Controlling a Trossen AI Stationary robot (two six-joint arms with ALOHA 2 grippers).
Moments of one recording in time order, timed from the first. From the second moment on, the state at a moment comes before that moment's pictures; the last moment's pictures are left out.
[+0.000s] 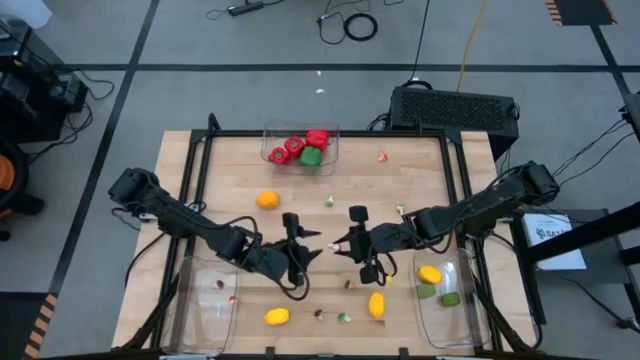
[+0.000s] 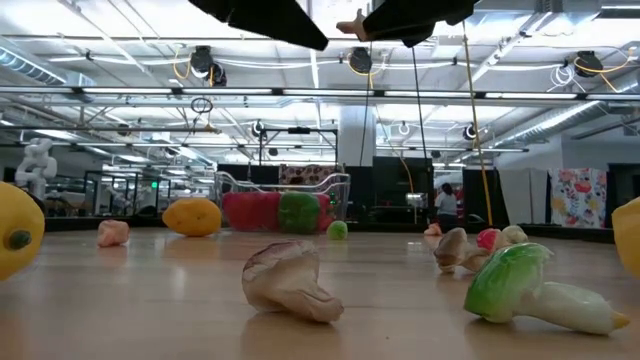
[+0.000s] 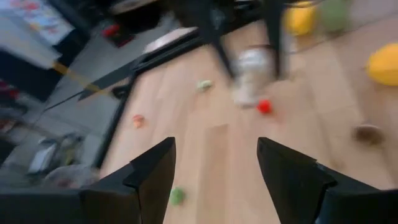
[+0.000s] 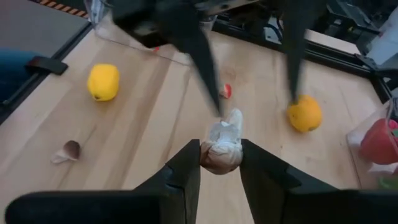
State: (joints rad) left arm -0.45 1.60 1.07 -0.05 -0.71 0.19; right arm 0.33 1.46 1.01 -0.09 0.26 -0.08
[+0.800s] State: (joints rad) left arm -0.45 1.68 1.07 0.19 -0.74 0.39; right arm 0.33 1.46 1.01 -0.09 0.26 -0.07
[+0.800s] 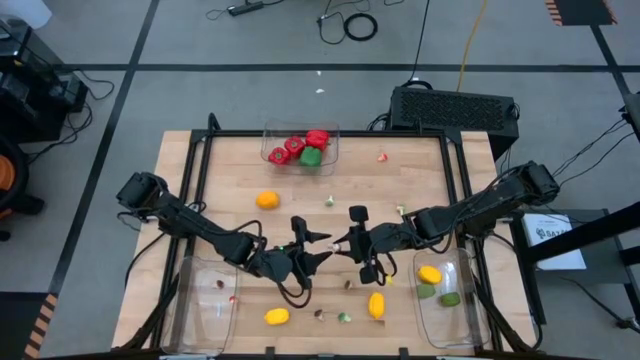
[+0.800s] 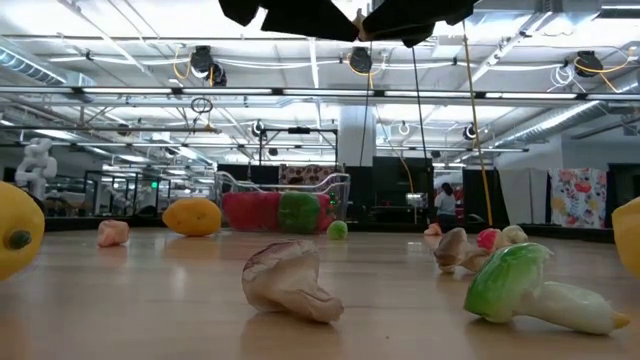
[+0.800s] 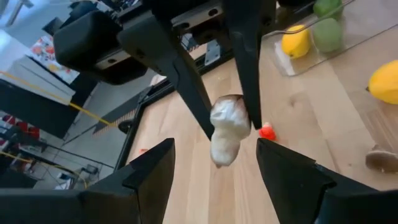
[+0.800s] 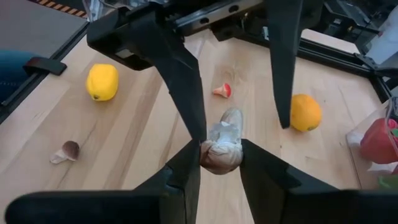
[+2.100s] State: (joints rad) left arm -0.45 1.68 1.07 0.19 -0.70 0.40; right arm 0.33 1.46 1.01 -0.09 0.26 -0.07
